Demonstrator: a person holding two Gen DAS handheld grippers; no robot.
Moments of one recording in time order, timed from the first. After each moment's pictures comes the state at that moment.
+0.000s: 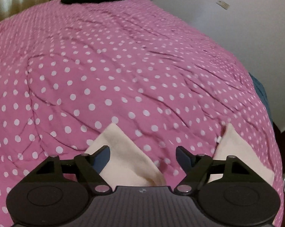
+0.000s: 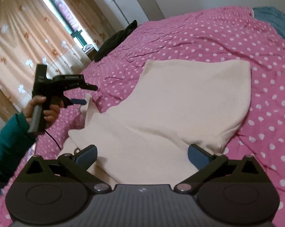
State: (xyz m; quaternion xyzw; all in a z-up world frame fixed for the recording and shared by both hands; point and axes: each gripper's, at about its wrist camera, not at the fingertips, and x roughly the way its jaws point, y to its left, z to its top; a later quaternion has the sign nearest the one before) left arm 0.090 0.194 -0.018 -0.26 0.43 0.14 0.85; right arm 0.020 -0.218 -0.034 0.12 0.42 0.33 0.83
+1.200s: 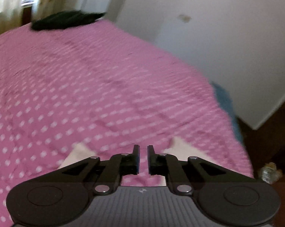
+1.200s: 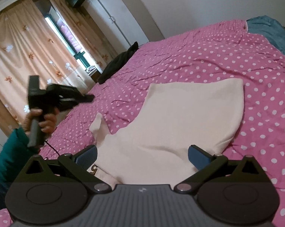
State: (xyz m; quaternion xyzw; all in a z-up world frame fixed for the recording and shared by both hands) left arm 0.078 0.166 0.037 -0.24 0.37 0.07 0.90; right arm 0.004 -0.237 -0.007 0.17 0.37 0.33 0.85
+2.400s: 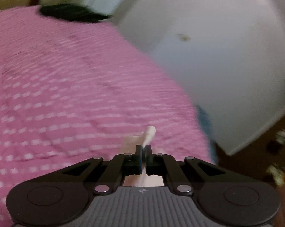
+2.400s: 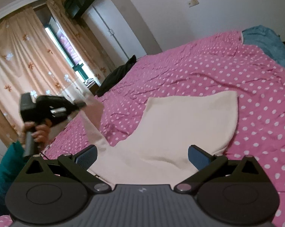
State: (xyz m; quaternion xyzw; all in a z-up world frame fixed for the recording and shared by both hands) left arm 0.031 0.177 0.066 -0.34 0.28 -0.03 0.90; right arm -0.009 -0.248 0.004 0.18 0.33 0.31 0.87
